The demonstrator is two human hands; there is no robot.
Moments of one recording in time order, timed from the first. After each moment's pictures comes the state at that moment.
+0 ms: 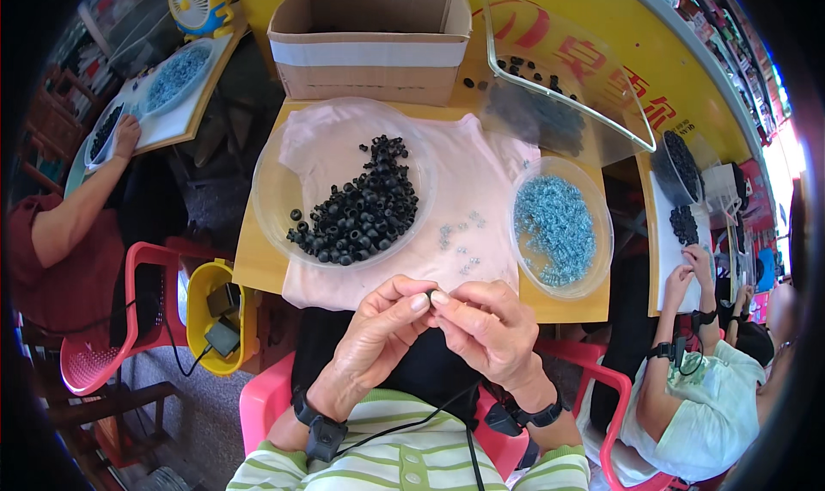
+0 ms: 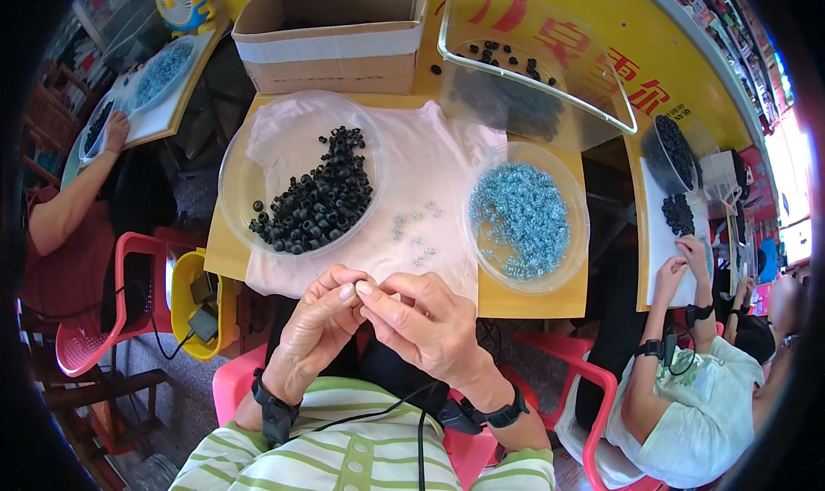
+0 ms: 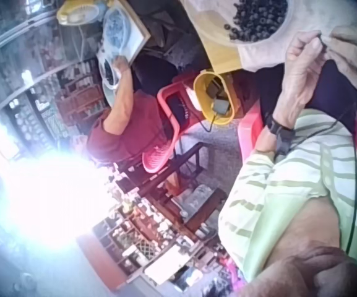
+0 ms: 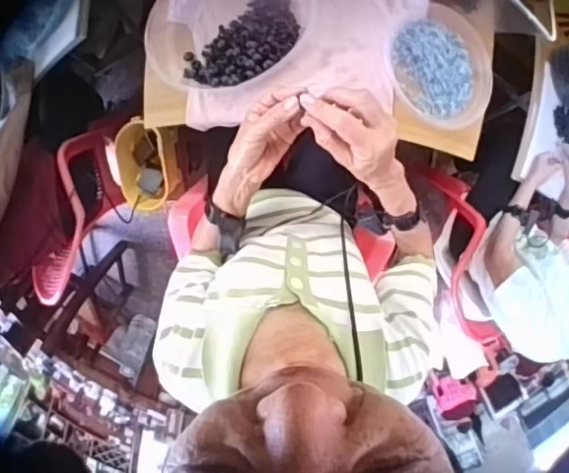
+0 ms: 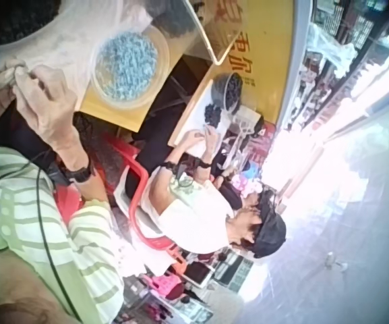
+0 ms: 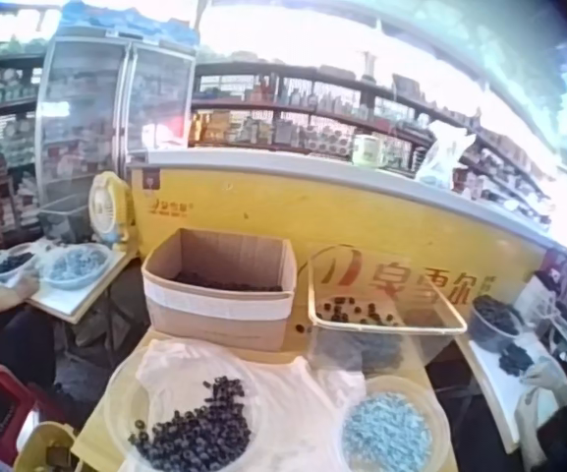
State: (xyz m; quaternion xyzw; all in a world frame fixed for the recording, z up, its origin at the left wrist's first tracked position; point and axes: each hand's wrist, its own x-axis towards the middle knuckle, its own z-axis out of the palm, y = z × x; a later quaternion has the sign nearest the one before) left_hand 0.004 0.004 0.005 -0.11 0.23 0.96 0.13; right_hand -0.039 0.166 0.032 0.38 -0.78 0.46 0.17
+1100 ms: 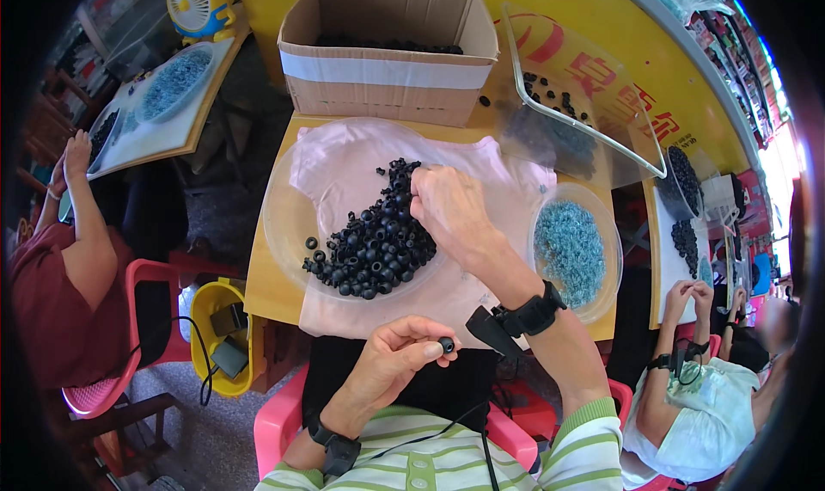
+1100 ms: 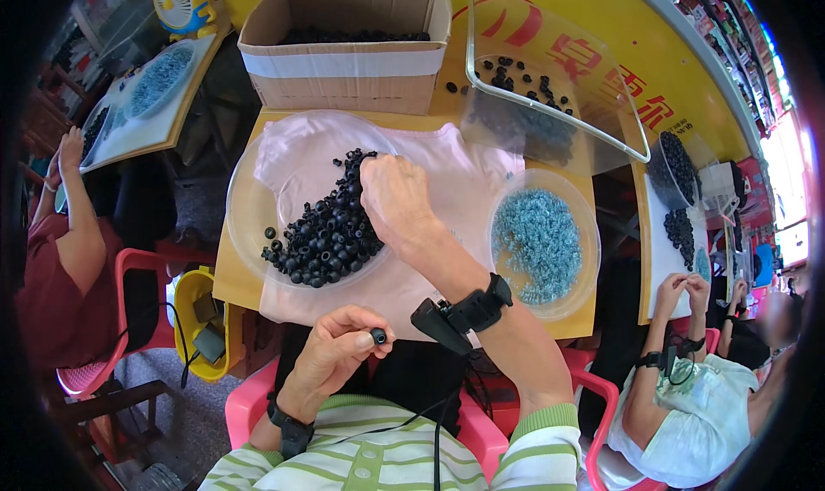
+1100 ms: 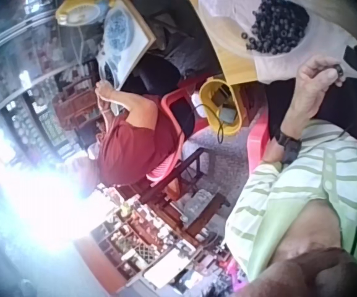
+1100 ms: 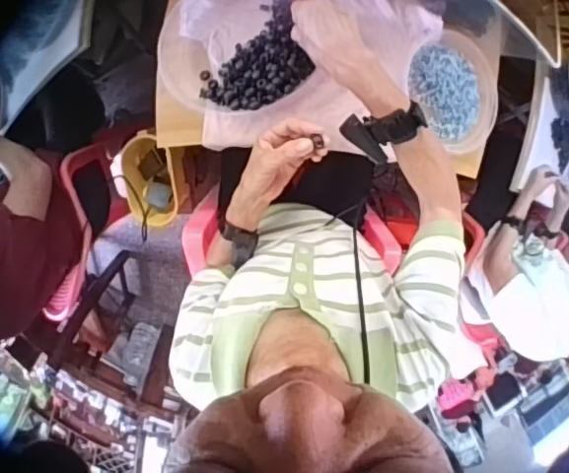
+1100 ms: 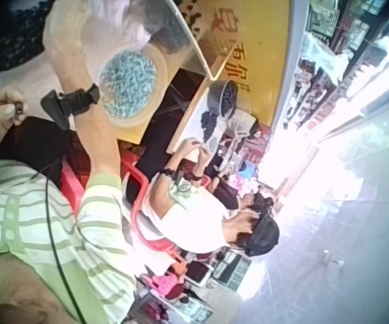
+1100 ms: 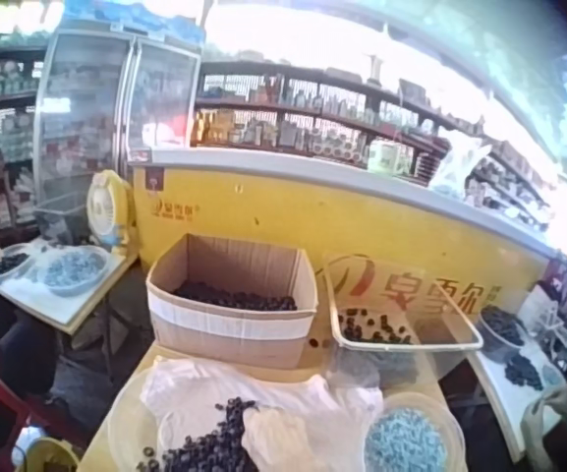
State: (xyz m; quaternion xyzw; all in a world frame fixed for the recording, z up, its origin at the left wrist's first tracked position) left_hand 0.007 -0.019 -0.007 -0.07 0.28 0.94 0.16; right_hand -0.184 0.067 0.009 0.31 -0.94 0.16 0.04
